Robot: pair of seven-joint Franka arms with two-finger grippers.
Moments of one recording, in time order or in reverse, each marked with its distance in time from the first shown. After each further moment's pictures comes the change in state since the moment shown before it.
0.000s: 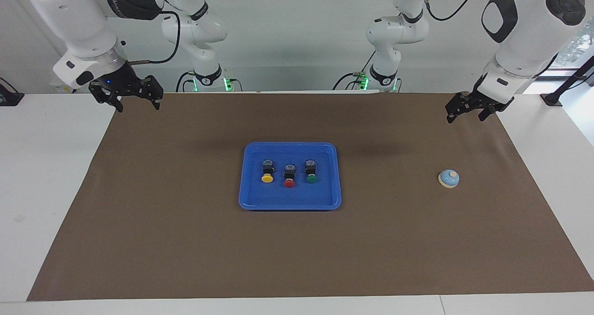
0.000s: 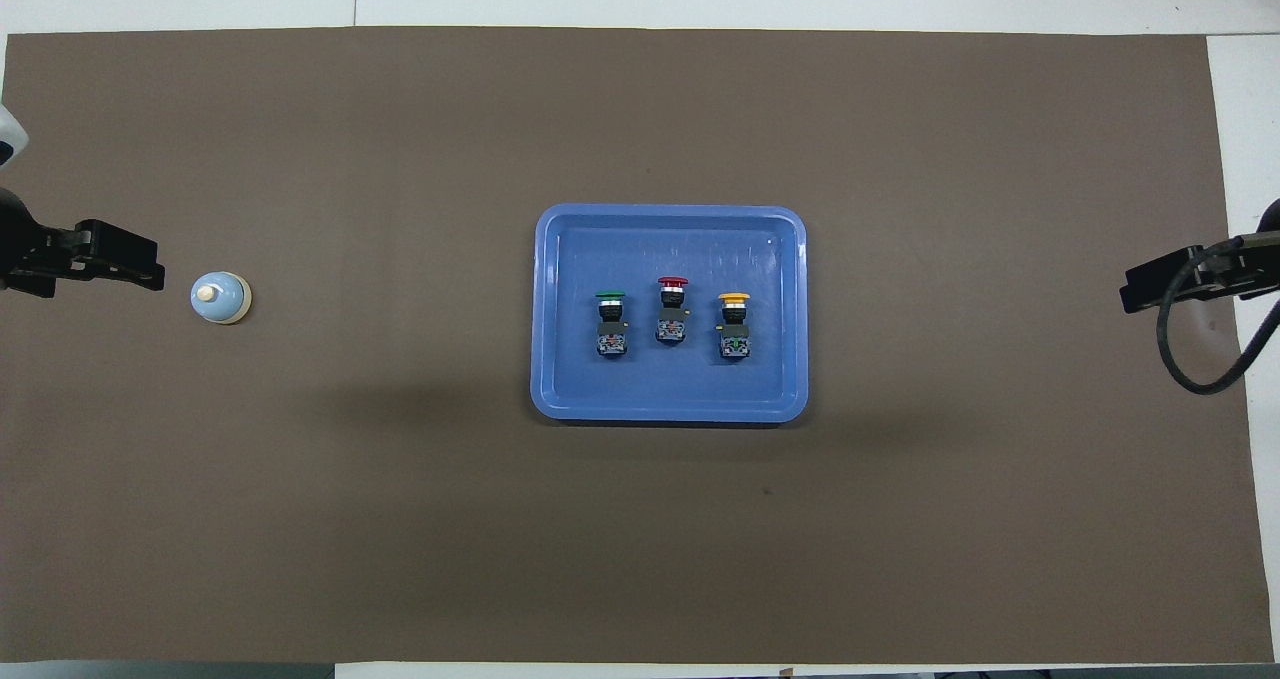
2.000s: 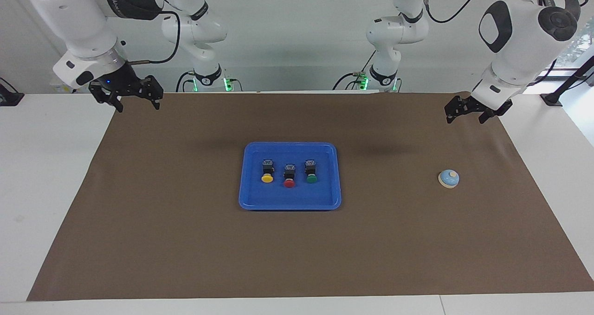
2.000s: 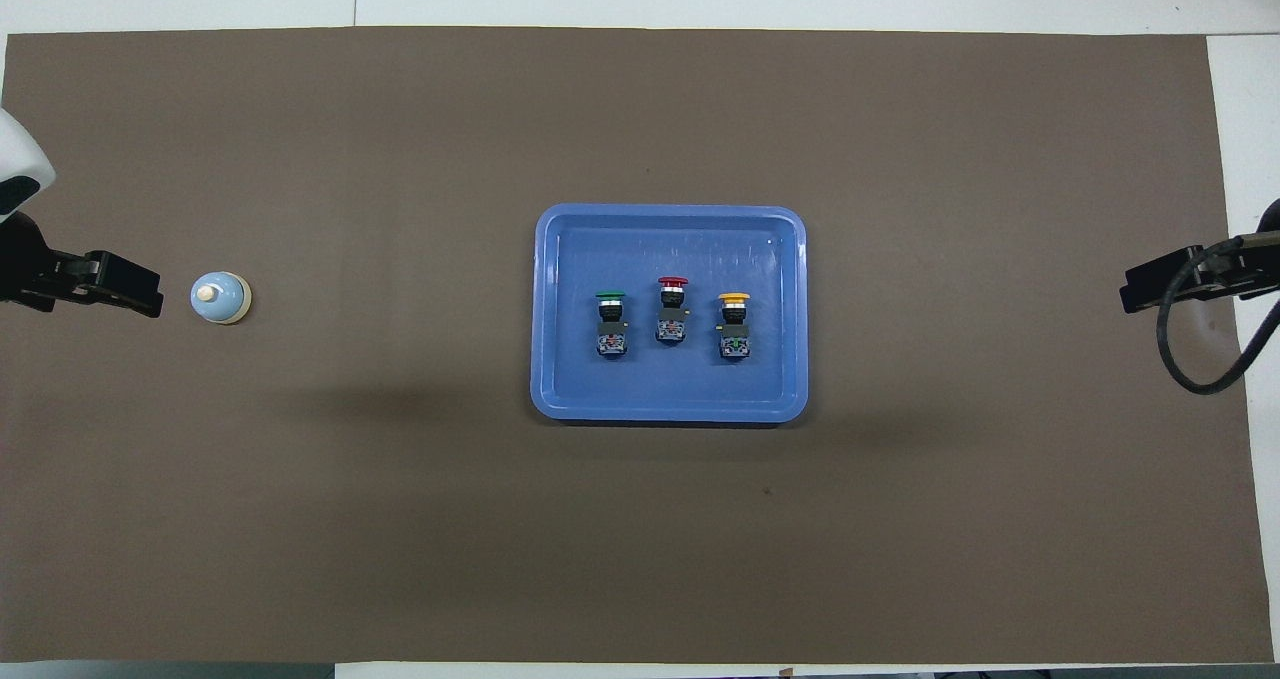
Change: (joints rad) left arm 0.011 -0.001 0.000 -0.051 0.044 0.000 0.121; right arm 0.000 0.000 0.000 0.000 0.000 0.000 0.000
